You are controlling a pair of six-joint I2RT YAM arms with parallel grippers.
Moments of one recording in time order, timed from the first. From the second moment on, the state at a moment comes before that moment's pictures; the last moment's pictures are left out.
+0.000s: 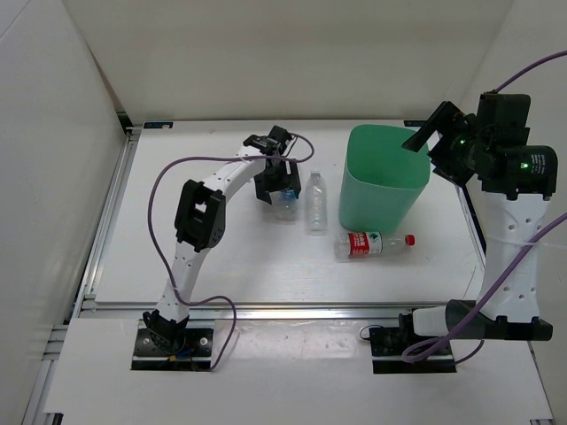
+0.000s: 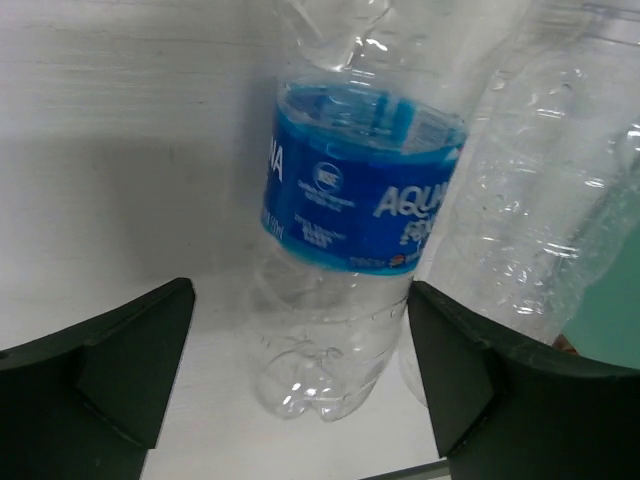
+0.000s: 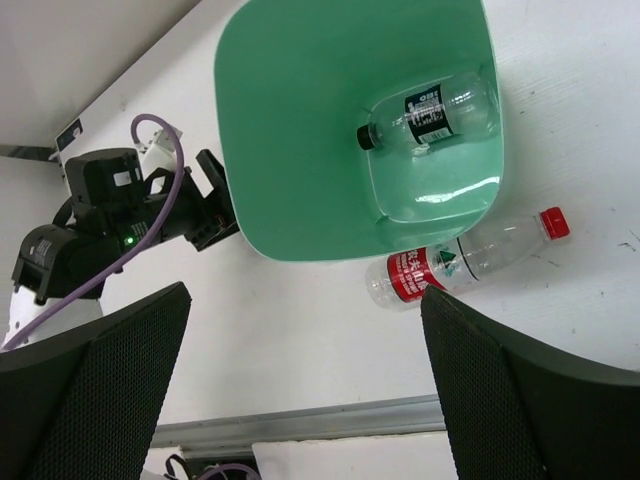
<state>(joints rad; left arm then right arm) -0.53 2.37 2.14 -1.00 0.07 -0.63 0.04 1.34 2.01 -1.32 -0.10 0.61</state>
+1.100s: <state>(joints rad) -0.80 2.08 2.54 -0.42 0.15 -0.60 -0.10 1.17 1.66 -1.19 -0.23 0.62</state>
